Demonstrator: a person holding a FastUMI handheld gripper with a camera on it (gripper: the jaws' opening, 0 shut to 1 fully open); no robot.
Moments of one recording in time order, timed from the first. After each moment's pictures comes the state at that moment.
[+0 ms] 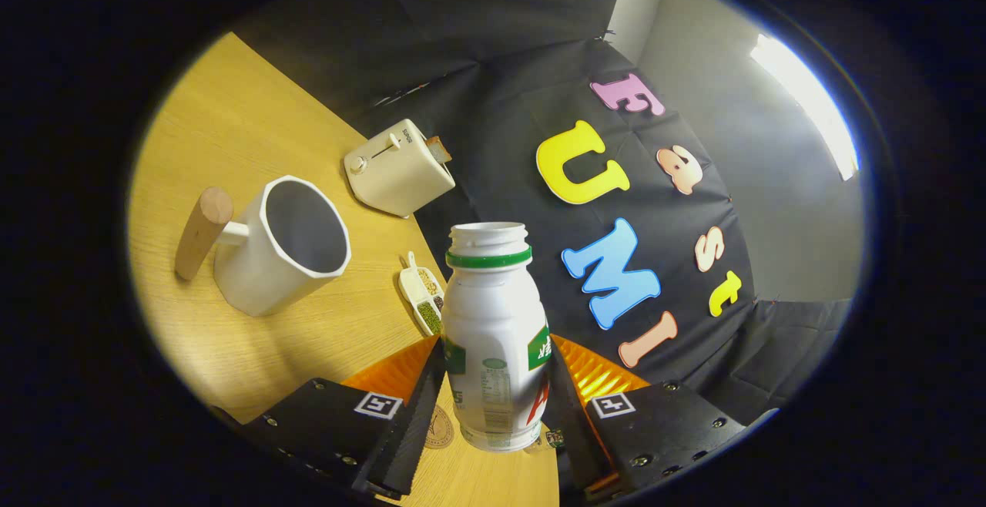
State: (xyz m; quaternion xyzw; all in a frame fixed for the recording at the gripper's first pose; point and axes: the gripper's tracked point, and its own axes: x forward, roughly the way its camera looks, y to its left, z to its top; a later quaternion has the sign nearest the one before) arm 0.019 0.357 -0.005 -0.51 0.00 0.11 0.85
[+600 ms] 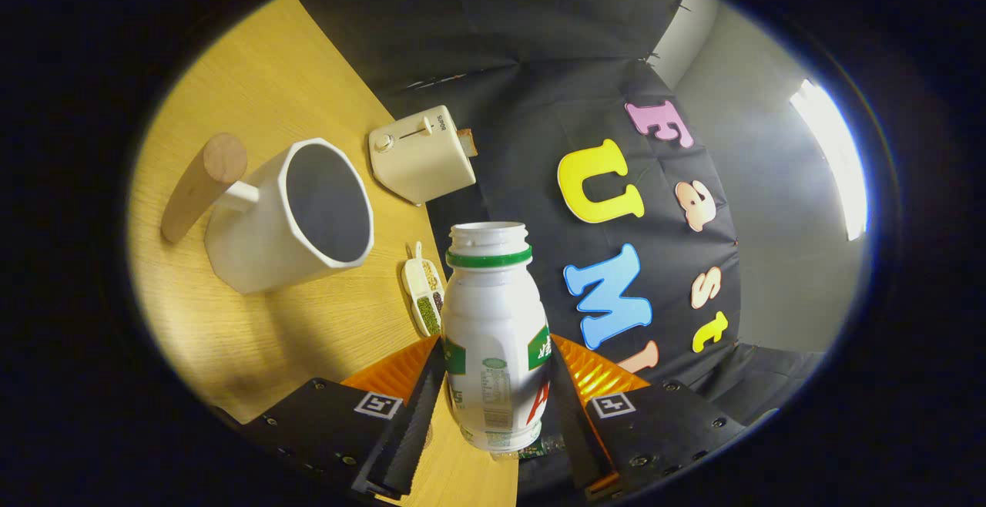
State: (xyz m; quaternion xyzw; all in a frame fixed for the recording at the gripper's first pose) arm 0.026 0.372 -0.015 -0.58 -0.02 0.11 0.81
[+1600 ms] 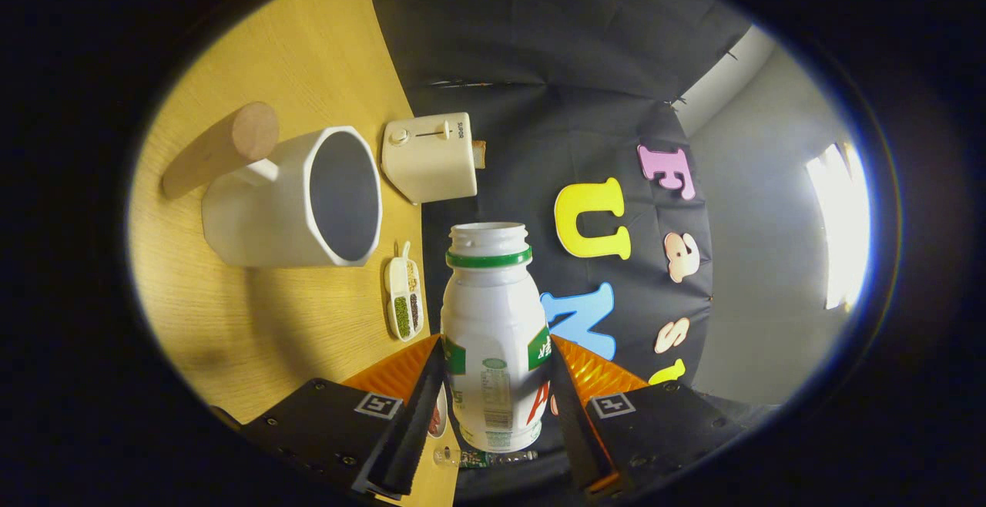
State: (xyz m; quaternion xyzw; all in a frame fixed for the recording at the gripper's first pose) arm 0.024 0.387 0.000 -0.66 -0.07 0.09 0.74
